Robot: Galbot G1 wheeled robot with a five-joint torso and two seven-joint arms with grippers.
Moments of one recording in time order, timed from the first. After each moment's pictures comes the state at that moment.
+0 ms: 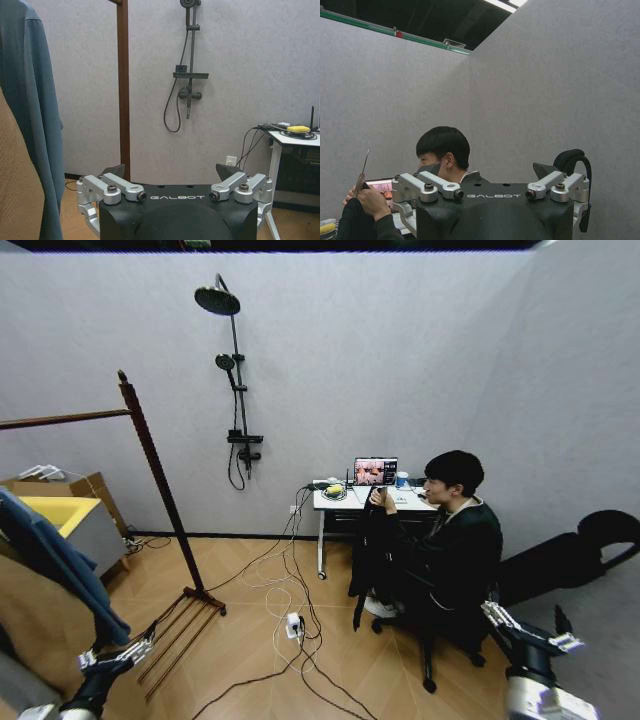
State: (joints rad) left arm 1.62 -1.18 -0.94 -2.03 -0.56 0.07 0.08; right arm -1.55 1.57 0.95 2.22 0.18 0.15 0.31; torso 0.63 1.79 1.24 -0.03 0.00
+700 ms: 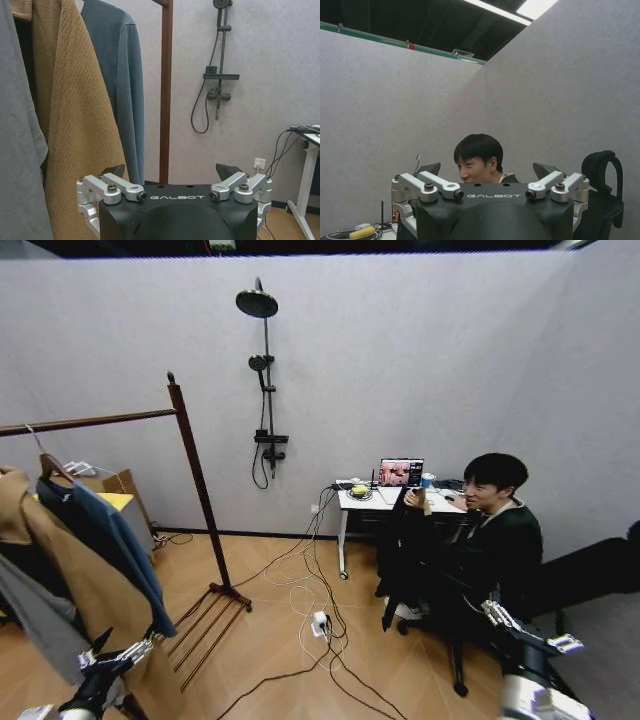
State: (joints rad) left arm 1.62 -1.18 -0.94 -2.03 -0.56 0.07 0.08; right arm -1.52 1.58 0.94 2.17 0.16 0.21 0.33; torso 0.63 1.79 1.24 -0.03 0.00
